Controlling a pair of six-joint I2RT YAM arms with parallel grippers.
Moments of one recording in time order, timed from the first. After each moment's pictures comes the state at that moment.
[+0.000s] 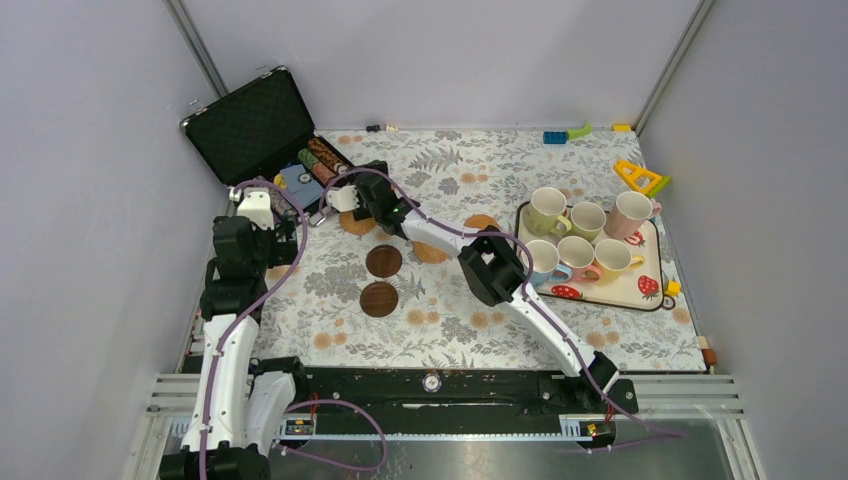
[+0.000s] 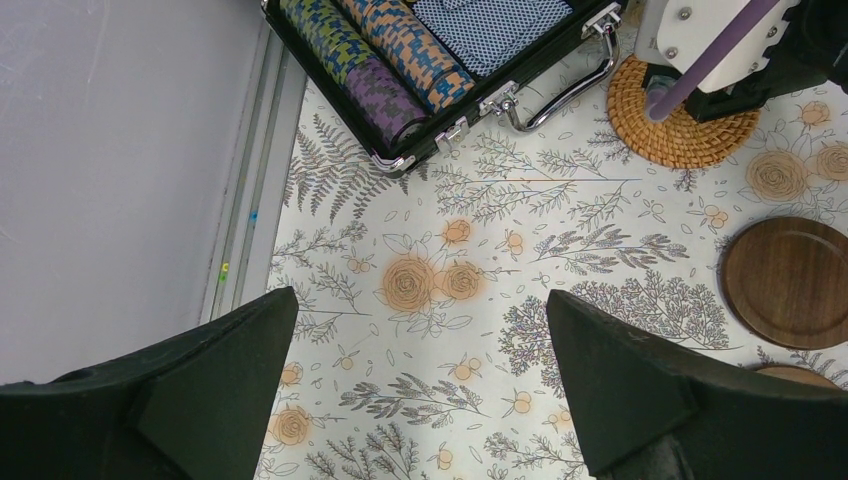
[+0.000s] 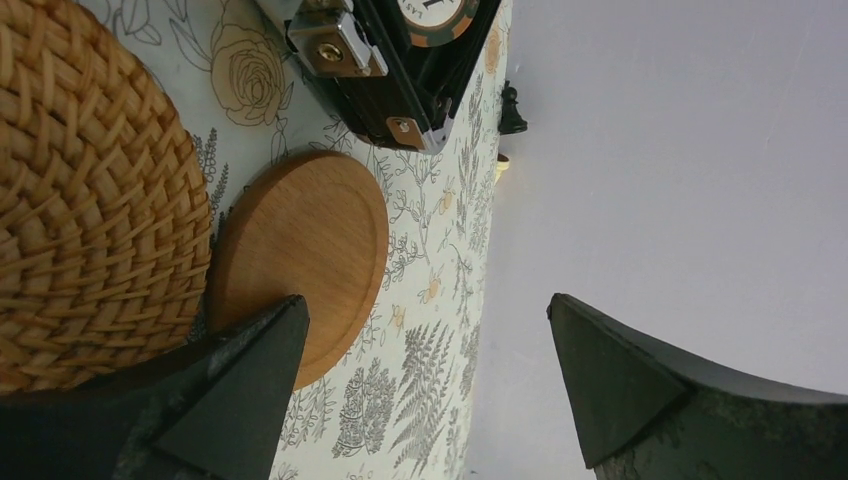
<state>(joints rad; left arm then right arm) 0.11 0.76 0.73 -0.45 -0.08 0.13 0.84 2.78 2.40 -0.07 0.35 -1.22</state>
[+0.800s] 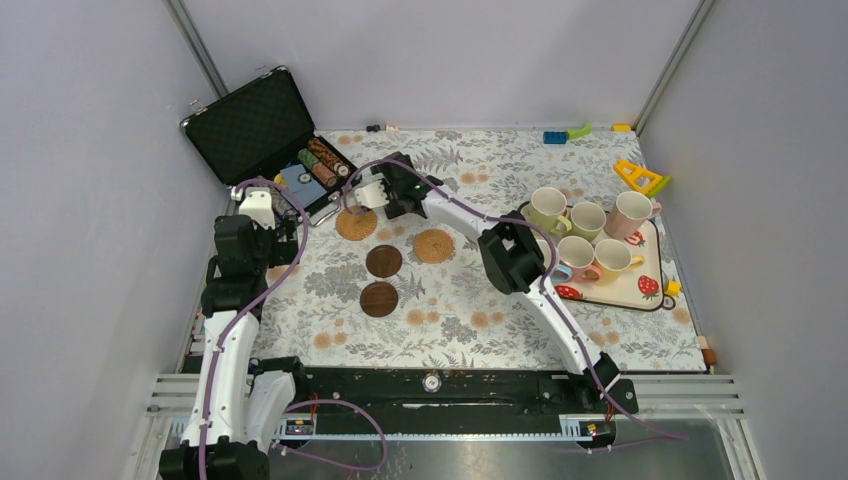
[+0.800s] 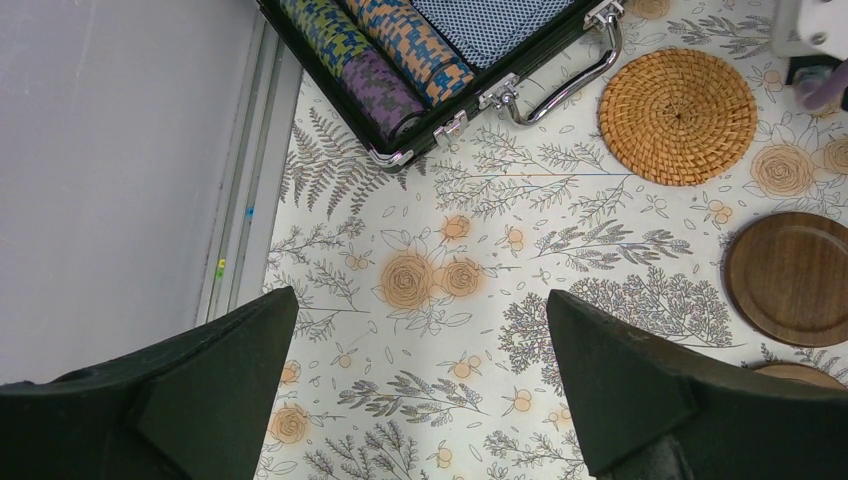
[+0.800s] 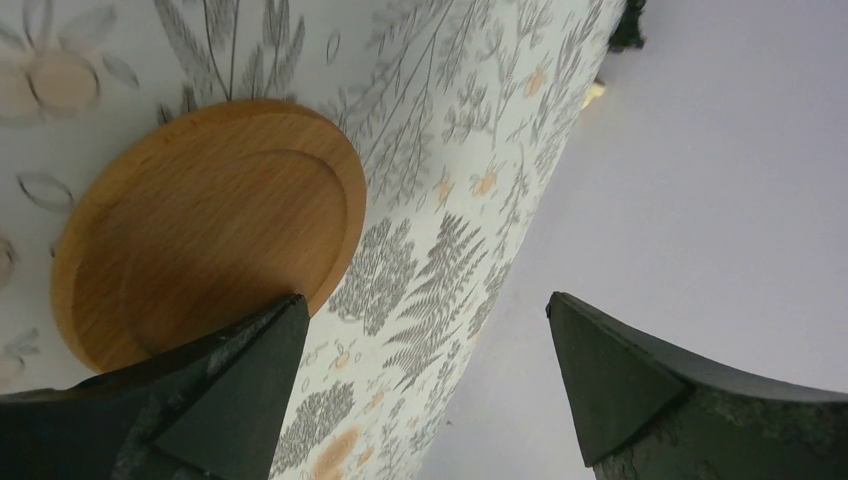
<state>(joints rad) 0.11 0.78 0.73 -0.45 -0.08 0.13 0.75 2.65 2.30 -0.38 0.25 -1.36</state>
